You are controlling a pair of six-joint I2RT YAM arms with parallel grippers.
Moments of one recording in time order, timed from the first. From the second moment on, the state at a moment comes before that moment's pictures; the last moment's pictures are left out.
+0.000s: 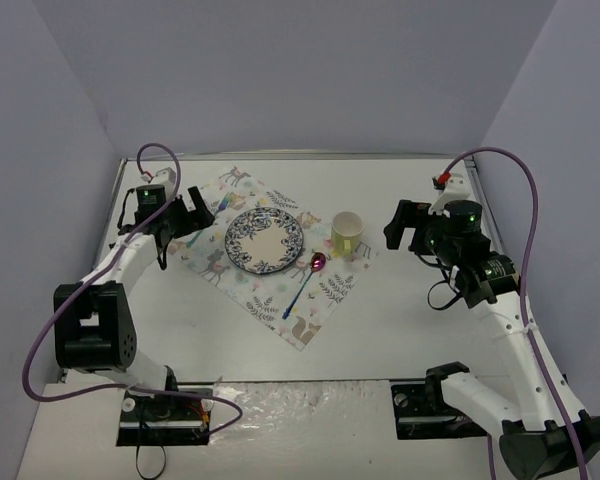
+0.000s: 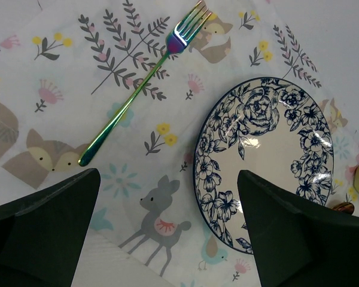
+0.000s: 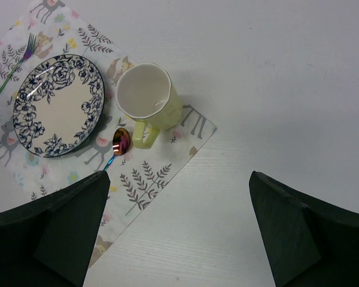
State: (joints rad) left arm 0.01 1.52 1.01 -0.15 0.21 -0.35; right arm 0.23 0.94 1.02 -0.57 -0.01 0.28
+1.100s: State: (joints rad) left arm 0.01 1.79 1.10 -0.11 0.29 -0.48; right arm 0.23 0.94 0.99 -0.57 0.01 0.28
